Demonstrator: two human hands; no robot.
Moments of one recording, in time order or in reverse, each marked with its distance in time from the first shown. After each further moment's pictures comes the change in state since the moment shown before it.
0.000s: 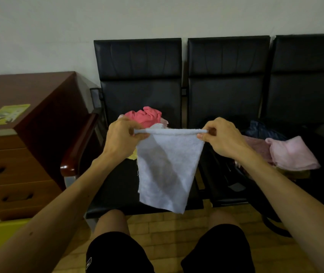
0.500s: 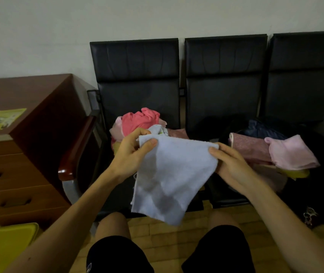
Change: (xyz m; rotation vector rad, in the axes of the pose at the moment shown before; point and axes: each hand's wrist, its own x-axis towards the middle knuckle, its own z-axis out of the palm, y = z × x) left_hand -0.030 0.026 0.008 -0.687 -0.220 -0.084; right_hand -0.039 0.046 0.037 1.235 -0.154 0.239
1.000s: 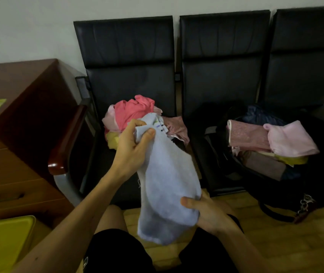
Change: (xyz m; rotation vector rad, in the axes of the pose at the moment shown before) left_hand 0.006 -0.011 0.028 0.097 0.178 0.024; right_hand -0.054 0.084 0.045 0.306 -0.100 0.399
